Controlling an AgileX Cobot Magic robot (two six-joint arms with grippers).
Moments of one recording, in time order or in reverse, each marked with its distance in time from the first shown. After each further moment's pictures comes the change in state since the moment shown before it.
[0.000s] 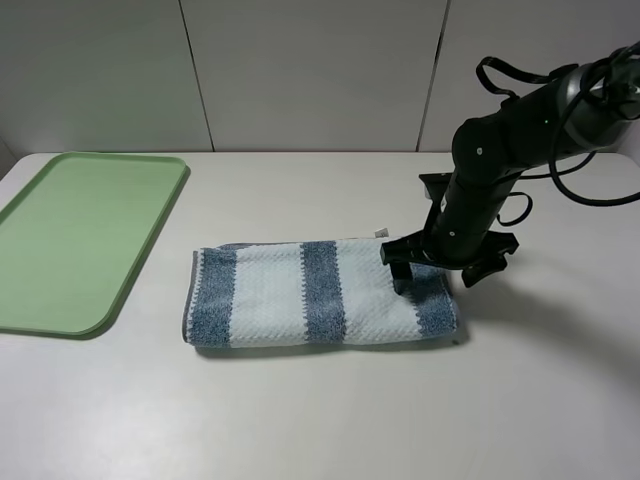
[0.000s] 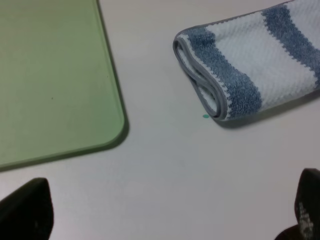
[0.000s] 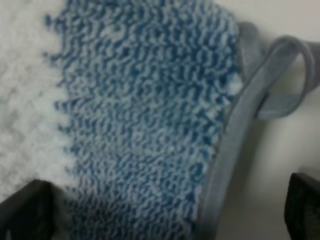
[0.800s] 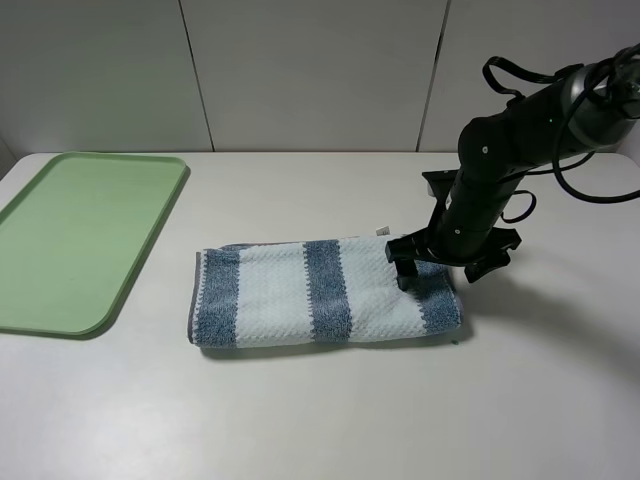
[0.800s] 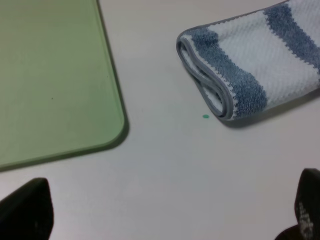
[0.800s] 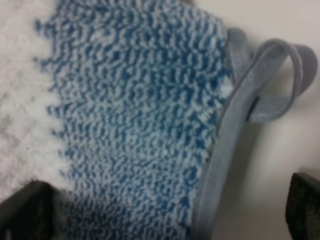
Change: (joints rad) left arm 0.000 0.000 0.000 0.001 0.000 0.001; right arm -0.021 0.006 -0.004 -0.006 -0.021 -0.048
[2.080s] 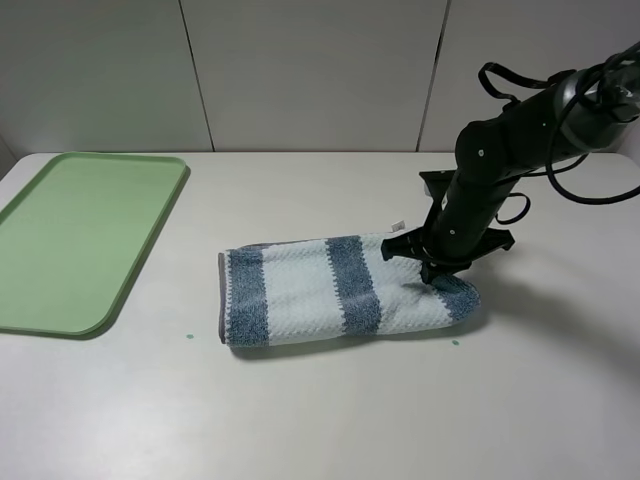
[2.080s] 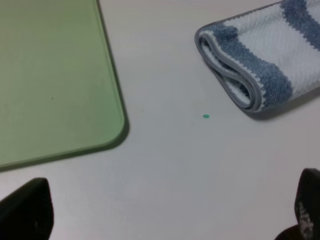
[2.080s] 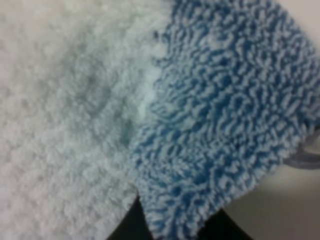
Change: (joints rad) left arm 0.000 0.000 0.000 0.000 0.000 0.000; right arm -0.006 0.022 -0.008 0.018 -0.031 -0.007
